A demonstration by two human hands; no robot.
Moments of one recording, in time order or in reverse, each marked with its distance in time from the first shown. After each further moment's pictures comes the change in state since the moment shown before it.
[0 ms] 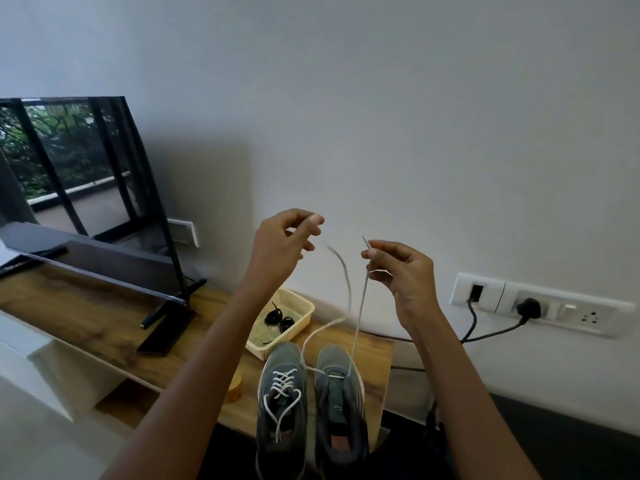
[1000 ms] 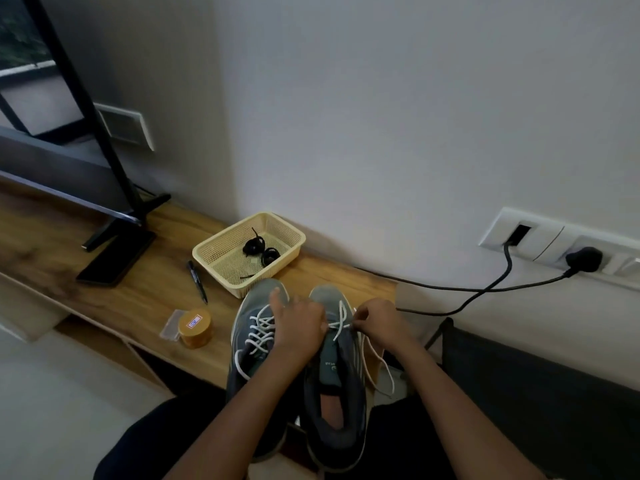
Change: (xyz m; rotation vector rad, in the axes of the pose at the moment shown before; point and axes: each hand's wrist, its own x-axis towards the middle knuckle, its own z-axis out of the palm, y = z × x) left_hand -0.094 -0.235 0.122 1.025 -0.547 -0.276; right_hand 0.040 0.244 -0.079 -1.355 -0.484 0.302
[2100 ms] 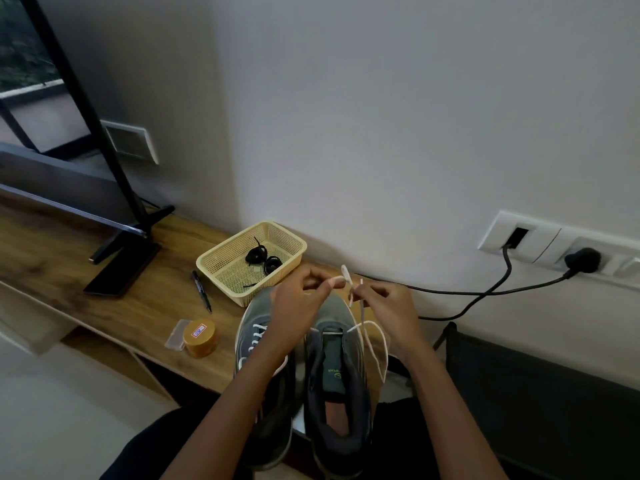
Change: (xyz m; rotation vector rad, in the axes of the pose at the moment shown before) left_hand -0.002 -0.003 -0.046 -1.192 0.240 0.019; right_hand -0.046 -0.050 -0.042 0.841 0.283 0.096
